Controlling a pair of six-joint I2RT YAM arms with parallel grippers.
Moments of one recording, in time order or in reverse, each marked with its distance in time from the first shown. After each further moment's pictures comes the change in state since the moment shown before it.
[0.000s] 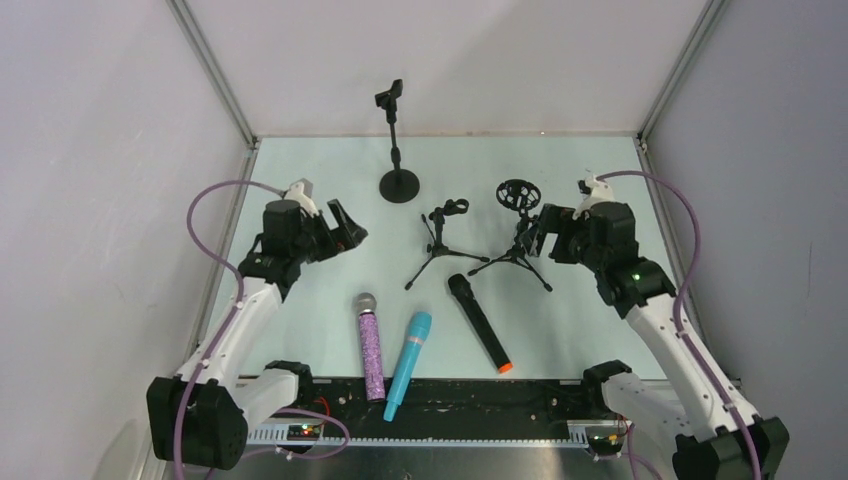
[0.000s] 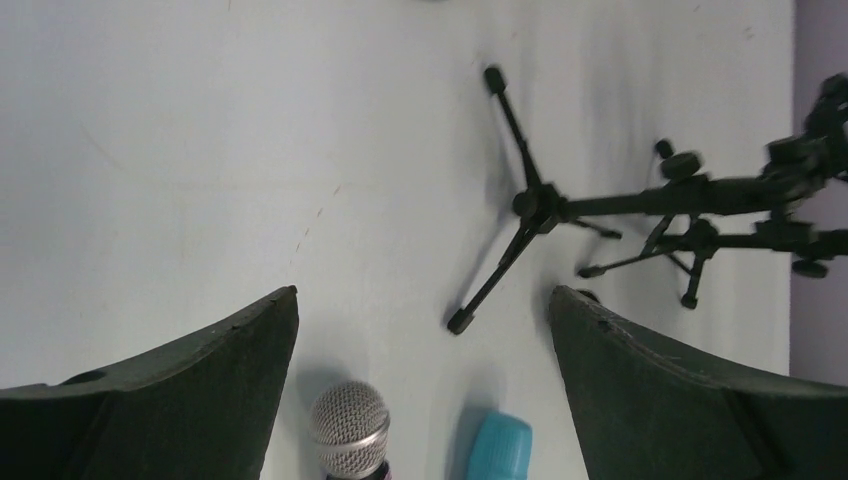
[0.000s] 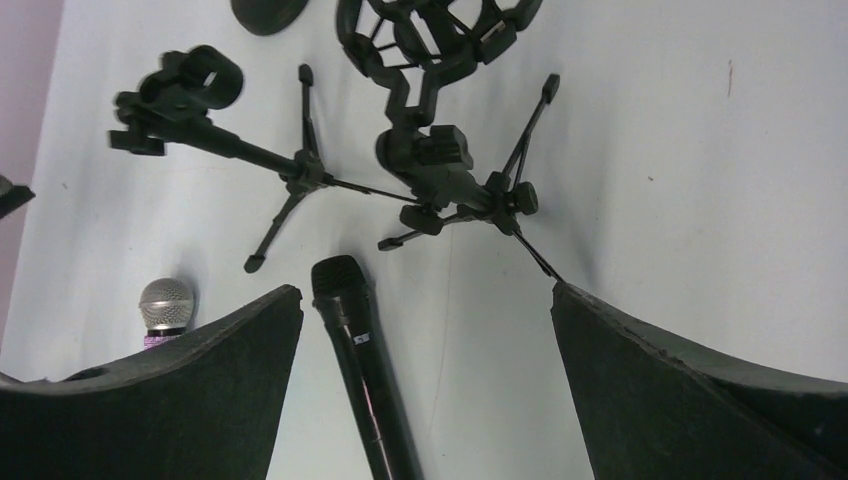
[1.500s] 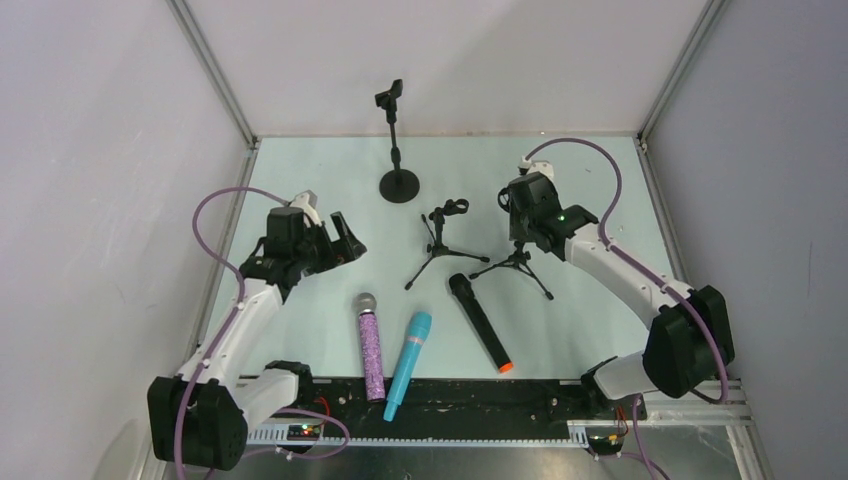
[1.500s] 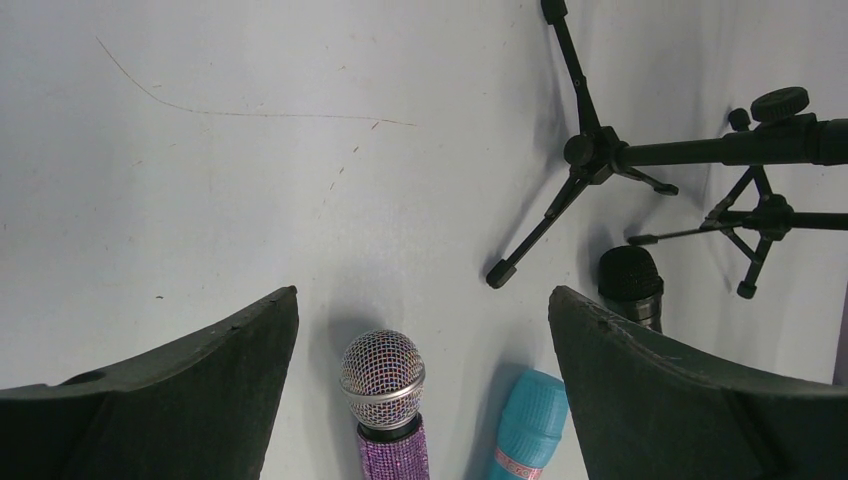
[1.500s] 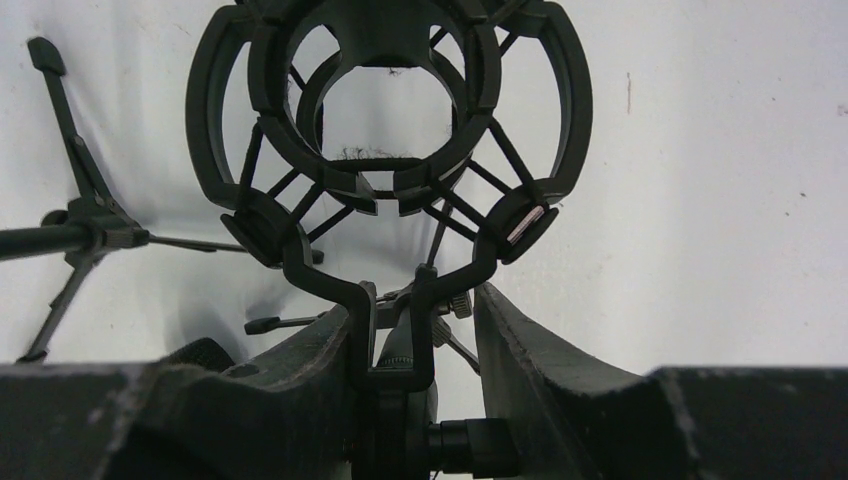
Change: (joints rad) left arm 0.000 0.003 -0.042 -0.134 -0.007 0.040; right arm 0.212 0.570 0.273 -0.051 0.455 -0.047
